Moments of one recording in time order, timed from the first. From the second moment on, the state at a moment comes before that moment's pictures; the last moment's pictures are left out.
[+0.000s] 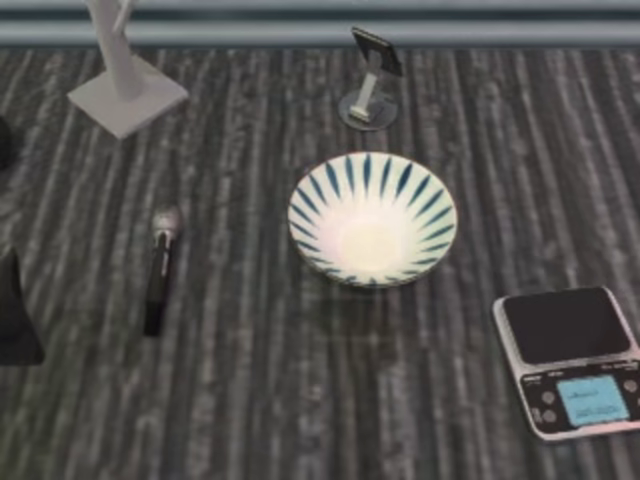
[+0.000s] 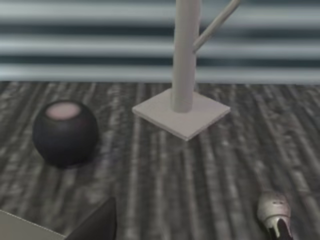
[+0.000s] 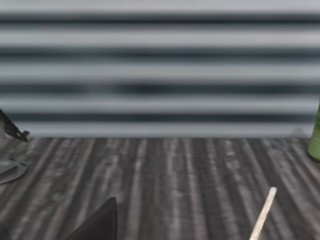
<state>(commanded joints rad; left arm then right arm) -0.04 0.22 0.18 -0.14 0.00 -0.02 0.00 0.00 0.00 0.00 0.00 0.00</state>
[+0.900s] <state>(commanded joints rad) -0.22 1.65 1.18 -0.77 0.01 -0.20 0.00 0.00 0.00 0.00 0.00 0.00</state>
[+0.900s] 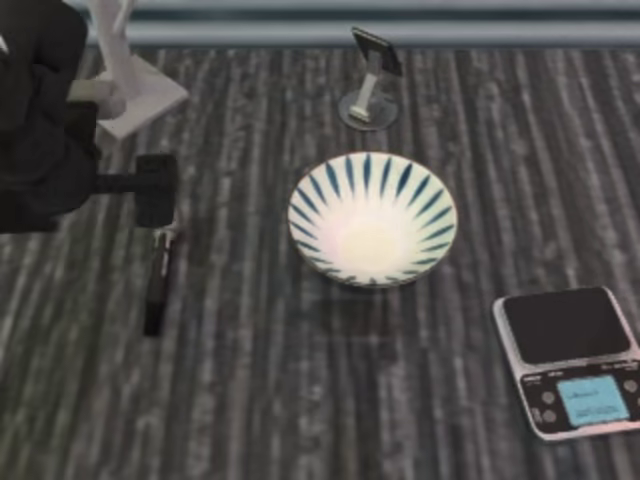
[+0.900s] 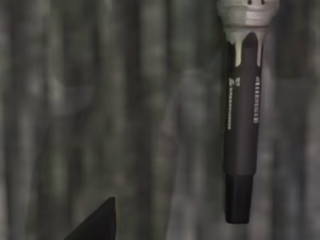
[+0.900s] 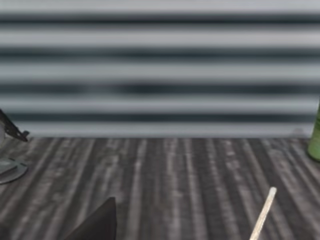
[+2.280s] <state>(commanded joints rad) -0.26 2.14 1.24 -0.59 0.01 -0.23 0.00 0.00 0.00 0.00 0.00 0.00</state>
